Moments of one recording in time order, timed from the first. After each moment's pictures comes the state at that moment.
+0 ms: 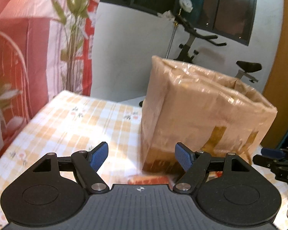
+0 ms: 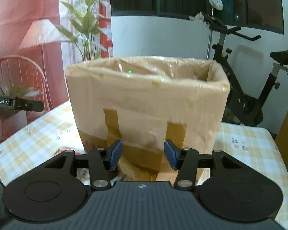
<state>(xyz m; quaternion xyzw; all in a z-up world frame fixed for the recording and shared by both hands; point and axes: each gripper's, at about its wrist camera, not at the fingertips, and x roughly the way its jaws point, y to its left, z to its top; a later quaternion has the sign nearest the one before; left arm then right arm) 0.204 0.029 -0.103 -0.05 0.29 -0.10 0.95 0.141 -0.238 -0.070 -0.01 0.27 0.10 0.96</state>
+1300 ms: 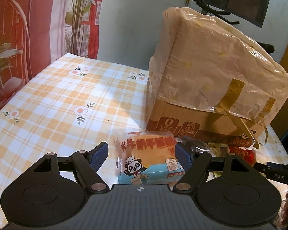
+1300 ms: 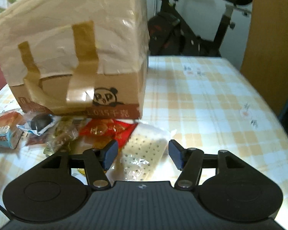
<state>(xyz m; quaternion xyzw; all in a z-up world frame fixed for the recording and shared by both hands) 0.207 0.017 -0.156 -0.06 0.36 -0.08 0.93 0.144 -0.301 -0.162 0.05 0.39 -0.05 0.92</state>
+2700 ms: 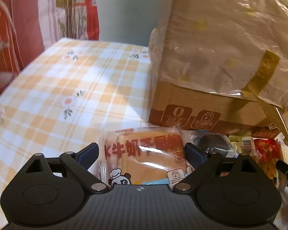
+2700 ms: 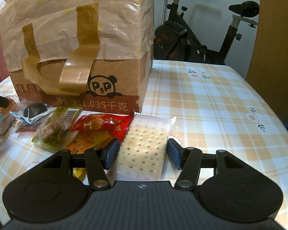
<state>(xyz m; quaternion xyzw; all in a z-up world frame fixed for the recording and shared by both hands) 0.258 0.002 -0.192 -0.03 0.43 -0.06 0.90 0.138 -0.302 -0.186 0.01 0.35 -0.03 0.94</state>
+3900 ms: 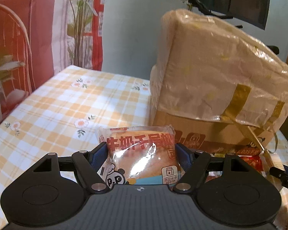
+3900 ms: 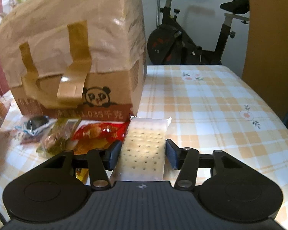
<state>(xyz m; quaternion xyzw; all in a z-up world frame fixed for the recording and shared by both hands) 0.213 0.012 -0.158 -0.04 0.33 -0.06 0.94 0.127 -0.313 -0.172 0.05 0.32 -0.04 0.95</state>
